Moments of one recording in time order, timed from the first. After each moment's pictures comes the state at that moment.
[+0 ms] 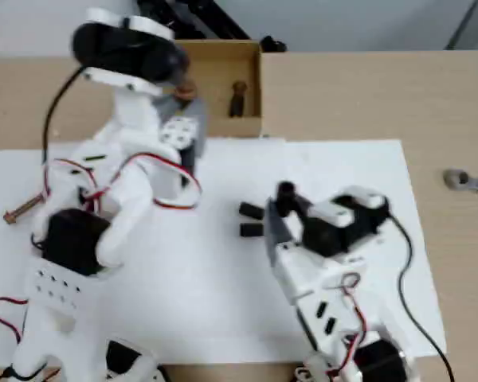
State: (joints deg) left arm 20.0 -34.6 5.2 63.3 9.8; right arm -28.7 -97.5 69.5 46.9 -10.4
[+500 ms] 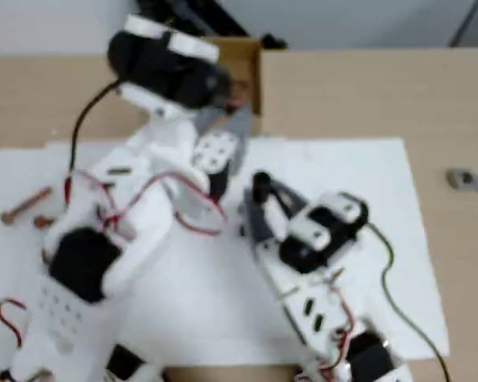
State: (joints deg) left arm 28.9 -38.3 5.2 59.4 9.5; right arm -32.3 -97.1 76.2 30.5 -3.9
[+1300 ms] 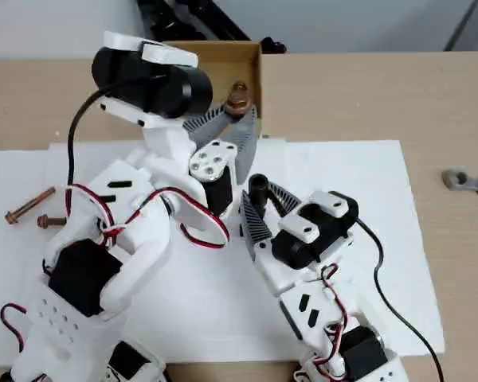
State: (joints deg) left arm 31.4 -40.2 8.6 58.8 18.2; right arm -32.3 -97.1 77.9 30.3 -3.8
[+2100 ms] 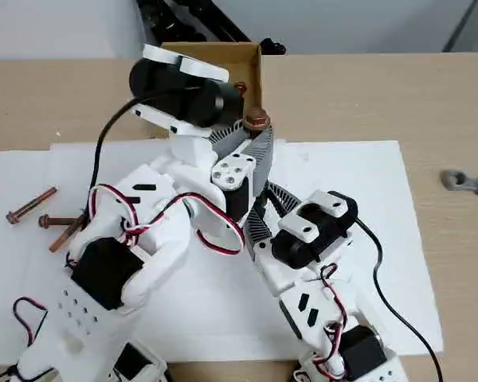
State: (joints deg) left arm 34.1 -40.2 14.0 55.4 18.2; right arm -32.3 -97.1 77.9 30.3 -3.8
